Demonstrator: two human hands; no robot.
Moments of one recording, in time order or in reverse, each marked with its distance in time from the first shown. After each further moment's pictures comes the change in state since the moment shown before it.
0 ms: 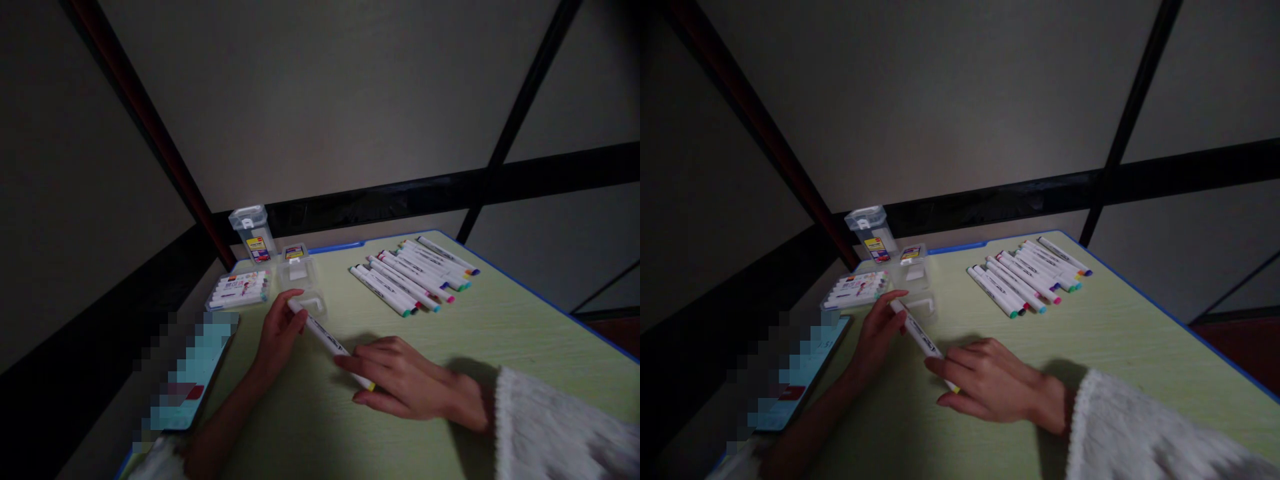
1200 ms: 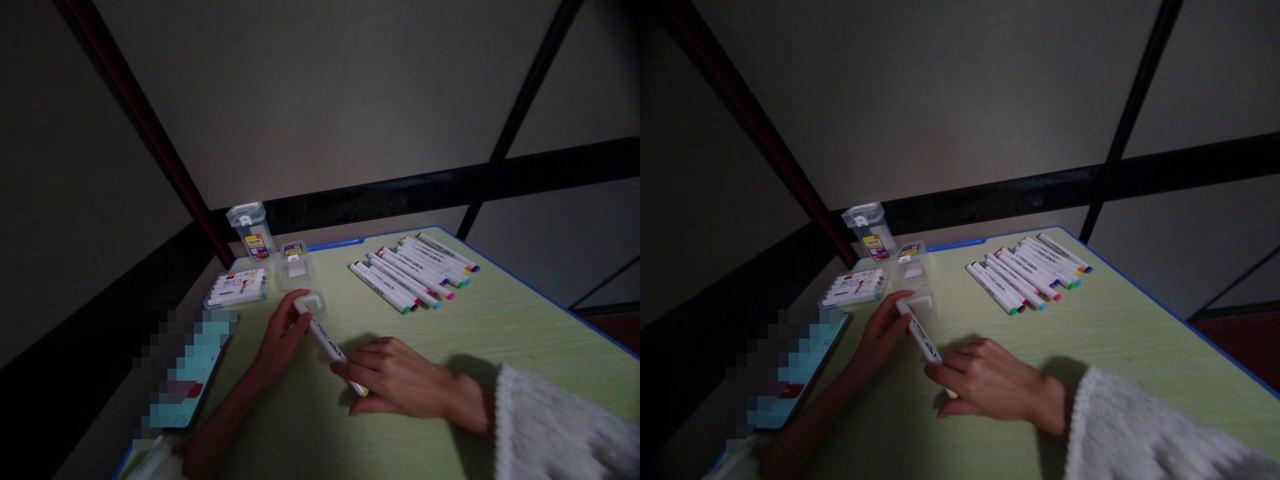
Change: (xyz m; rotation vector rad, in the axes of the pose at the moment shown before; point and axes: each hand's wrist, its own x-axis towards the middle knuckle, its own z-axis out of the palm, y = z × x) left_hand -0.003 0.000 0.001 0.049 -0.119 -0.013; right_hand 0.001 0.000 0.008 -0.056 -0.164 -0.011
